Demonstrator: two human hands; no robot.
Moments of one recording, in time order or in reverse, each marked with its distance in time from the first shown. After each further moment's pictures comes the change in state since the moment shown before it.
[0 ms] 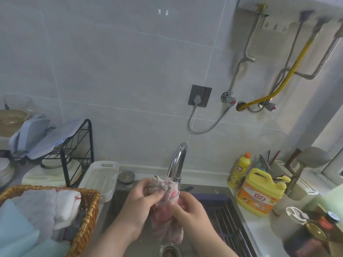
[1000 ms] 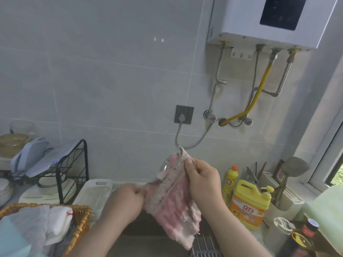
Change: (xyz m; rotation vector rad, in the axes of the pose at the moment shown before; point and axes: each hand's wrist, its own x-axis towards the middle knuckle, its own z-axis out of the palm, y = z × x) left_hand -0.011 0.043 0.026 1.053 0.169 0.163; right_hand -0.002 -0.100 -0.075 -0.084 0.373 -0.355
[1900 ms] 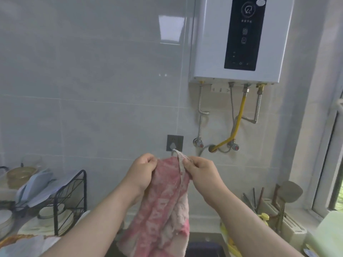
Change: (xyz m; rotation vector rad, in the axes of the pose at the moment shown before) left_hand 0.013 0.139 -0.023 -0.745 0.007 0.239; right_hand 0.058 -0.034 -0.078 0.119 -0.207 -0.041
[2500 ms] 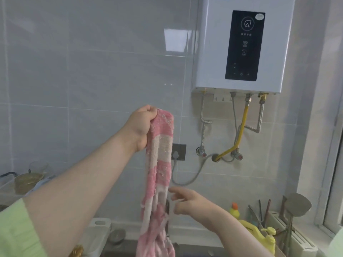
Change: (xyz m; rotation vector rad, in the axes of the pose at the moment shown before) left_hand 0.042 0.127 -0.006 -0.253 -0.002 0.167; right_hand -0.012 0.026 0.003 -0.145 -0.568 0.220
